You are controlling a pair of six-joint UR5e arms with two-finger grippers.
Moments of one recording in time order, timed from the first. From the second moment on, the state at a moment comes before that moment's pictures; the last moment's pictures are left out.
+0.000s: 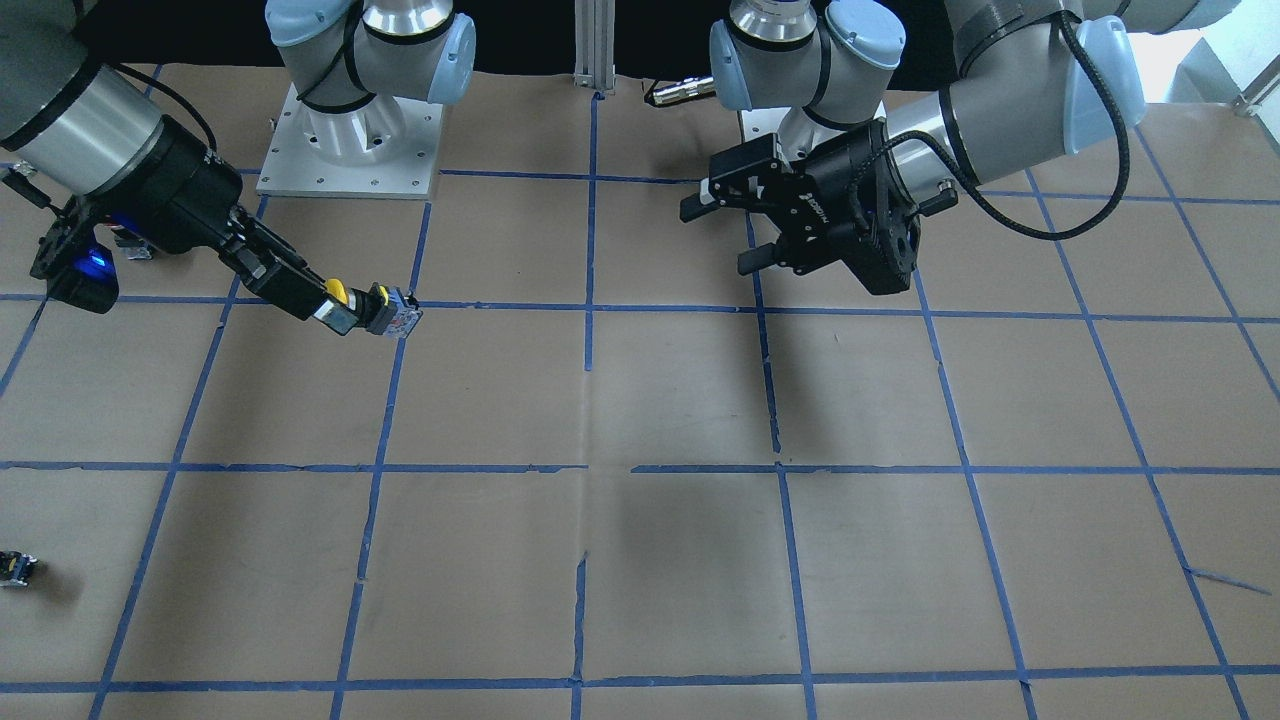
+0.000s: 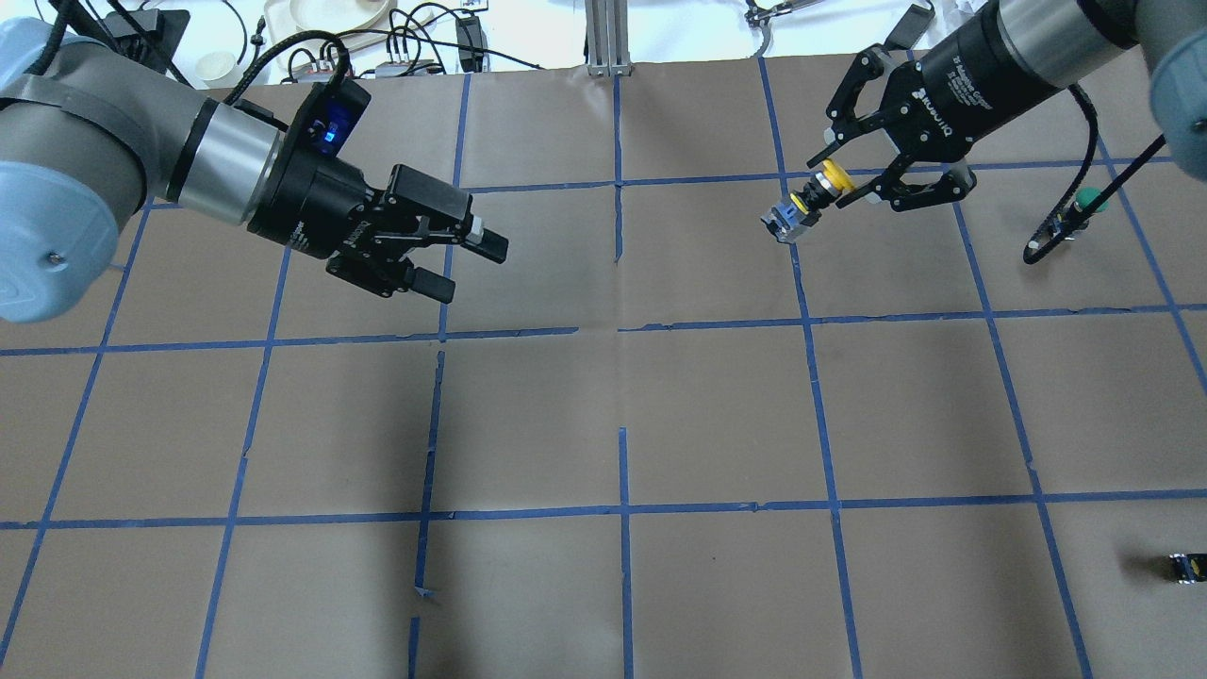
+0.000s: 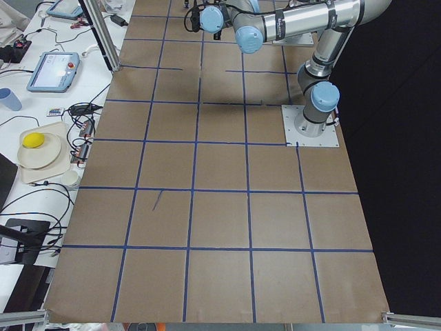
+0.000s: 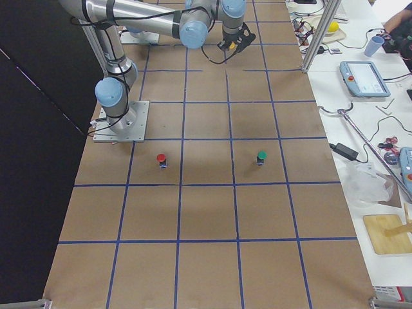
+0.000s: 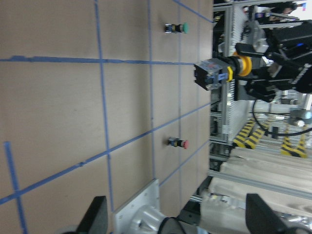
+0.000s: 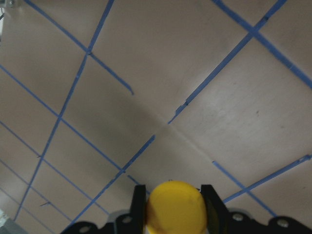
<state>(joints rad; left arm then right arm) -1.43 -1.54 -1.79 -1.64 0.89 0.33 1.38 -1.55 1.65 -1.66 -1.11 0.63</state>
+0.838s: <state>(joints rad) -1.47 -1.59 -1.53 -1.64 1.61 0.21 1.29 -1.52 1.82 -1.78 -1.73 0.60</state>
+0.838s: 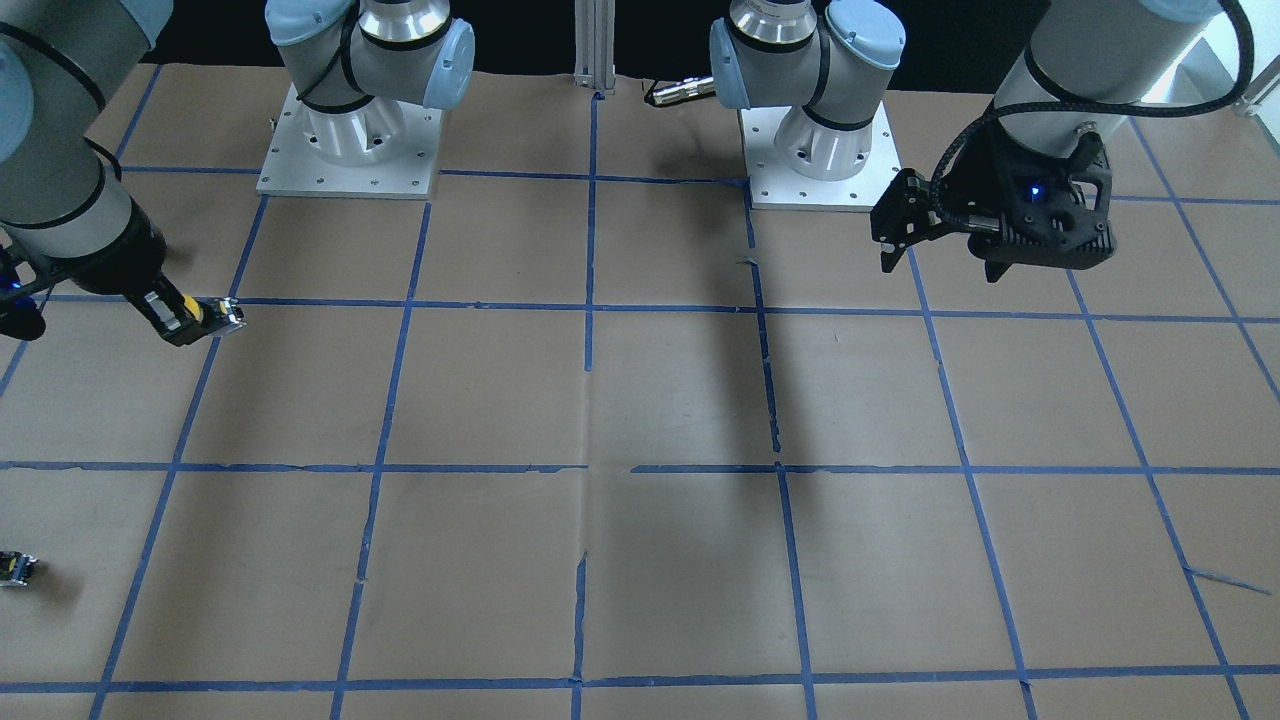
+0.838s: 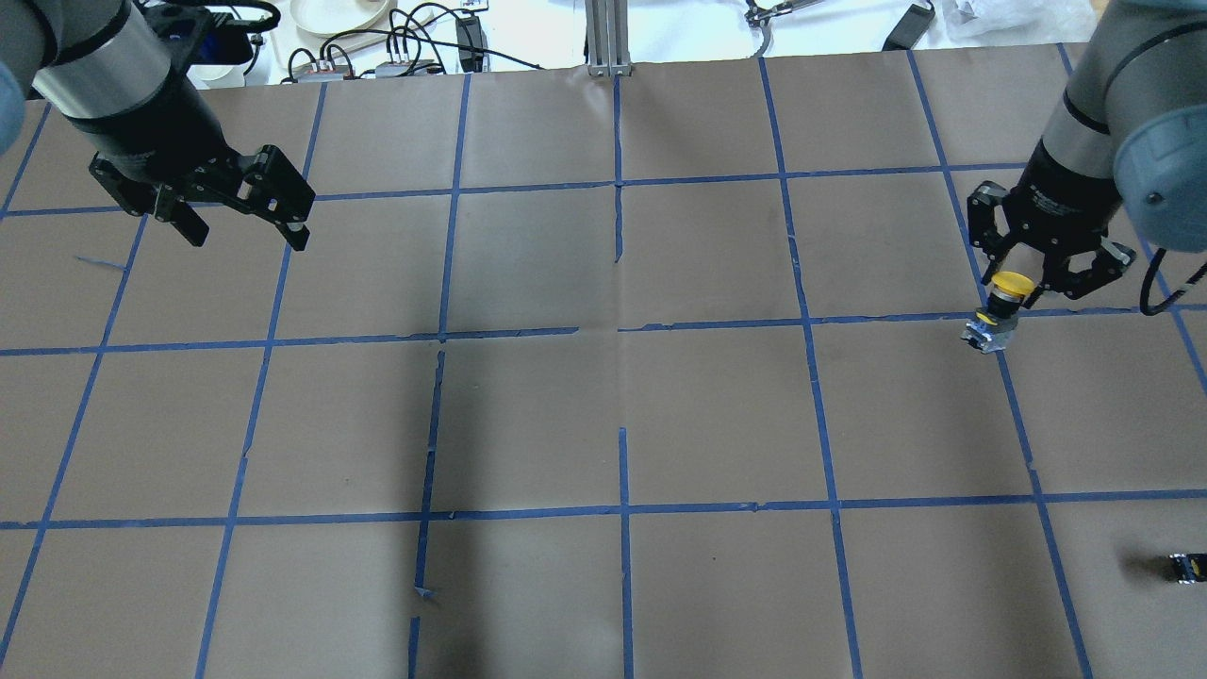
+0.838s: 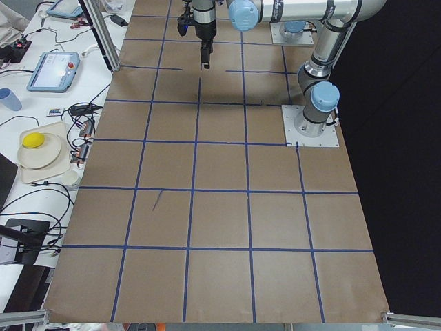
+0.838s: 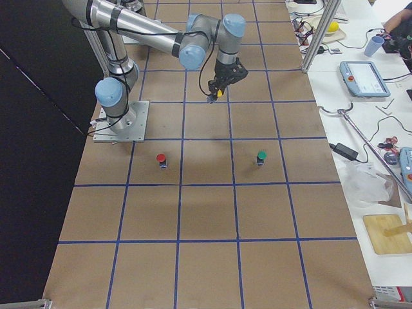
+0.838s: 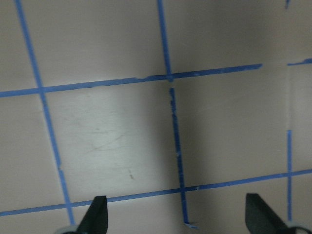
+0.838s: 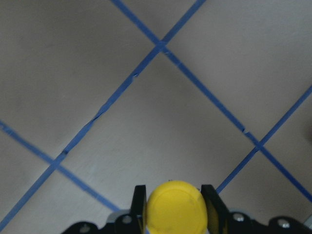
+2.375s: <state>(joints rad) -1.52 -1.56 -1.54 -1.58 1.51 0.13 1.06 -1.38 2.11 -2.54 -1.97 0.67</state>
